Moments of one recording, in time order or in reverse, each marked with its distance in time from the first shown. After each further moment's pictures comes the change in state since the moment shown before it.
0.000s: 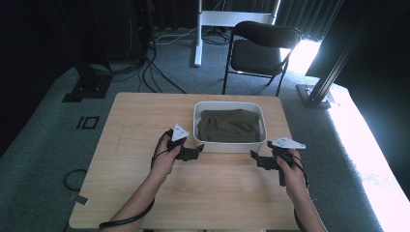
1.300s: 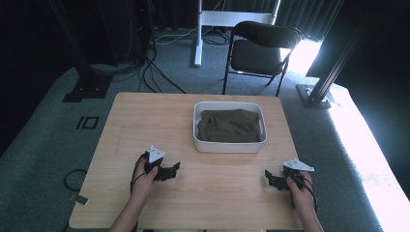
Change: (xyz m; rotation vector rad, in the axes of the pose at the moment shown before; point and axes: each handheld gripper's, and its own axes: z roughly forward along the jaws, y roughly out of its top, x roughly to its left) left arm 0.025 -0.089 -0.042 0.072 0.157 -0.132; right arm -0.025 -0.088 -0.014 0.130 -0.172 0.093
